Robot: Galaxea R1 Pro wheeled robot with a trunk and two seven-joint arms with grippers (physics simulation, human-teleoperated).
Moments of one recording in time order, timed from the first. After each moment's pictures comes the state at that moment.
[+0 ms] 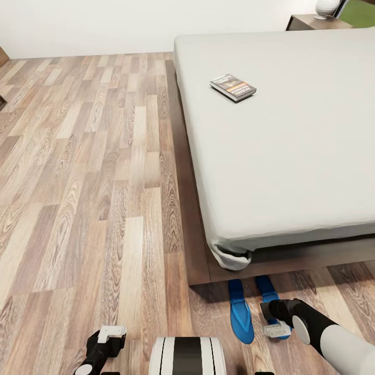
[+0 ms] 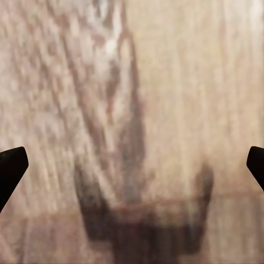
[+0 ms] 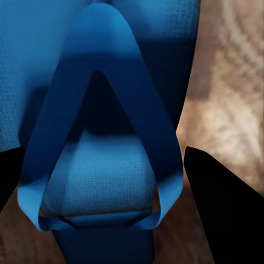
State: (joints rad) left arm -0.45 0.09 -0.35 -0.22 0.29 -0.32 0.10; right arm -0.71 -0.30 0.85 -0.48 2.36 -0.45 0.15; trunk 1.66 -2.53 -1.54
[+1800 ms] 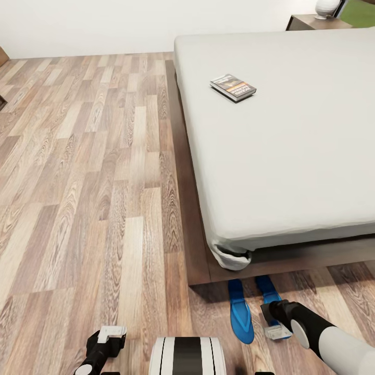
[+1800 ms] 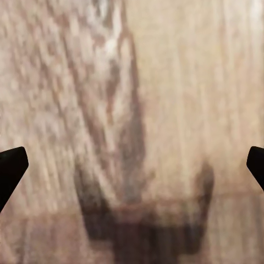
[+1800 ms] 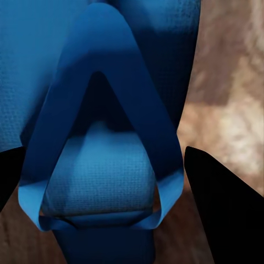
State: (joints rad) left arm -0.45 0.09 -0.35 -0.22 0.29 -0.32 0.10; right arm -0.71 -0.29 0.92 -0.46 2.35 -0.39 0.20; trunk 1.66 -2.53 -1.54
